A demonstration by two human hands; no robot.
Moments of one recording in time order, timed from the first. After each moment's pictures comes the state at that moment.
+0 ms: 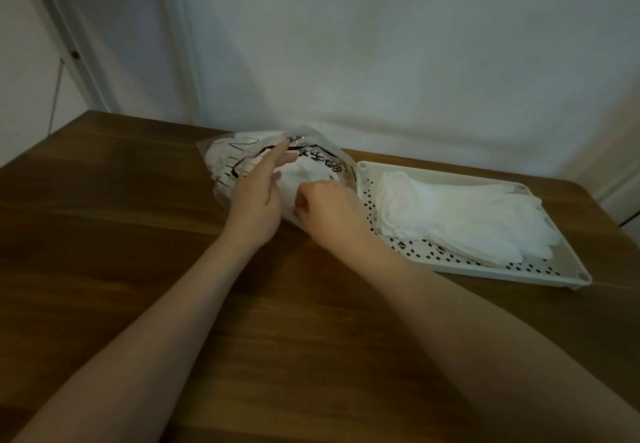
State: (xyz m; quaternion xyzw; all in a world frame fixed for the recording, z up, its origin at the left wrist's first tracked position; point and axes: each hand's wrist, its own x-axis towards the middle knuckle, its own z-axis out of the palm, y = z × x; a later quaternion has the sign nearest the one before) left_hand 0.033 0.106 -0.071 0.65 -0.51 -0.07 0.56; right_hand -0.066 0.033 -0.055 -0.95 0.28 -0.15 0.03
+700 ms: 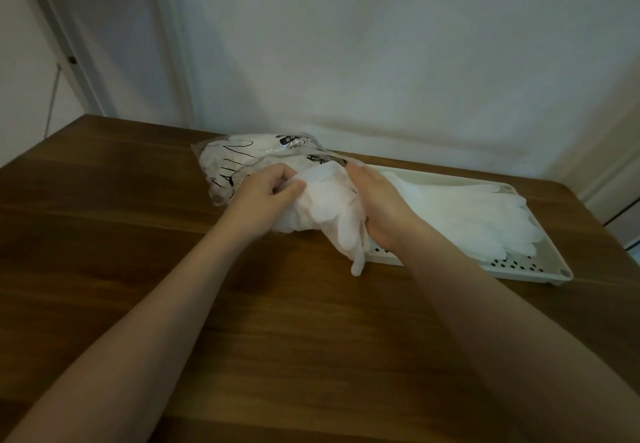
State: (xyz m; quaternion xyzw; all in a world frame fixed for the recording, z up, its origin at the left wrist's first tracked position) left_hand 0.025 0.107 -0.053 0.70 -0.48 -0.19 0.49; right_hand -0.112 0.008 -0.032 -0.60 0.42 -0.24 0.64
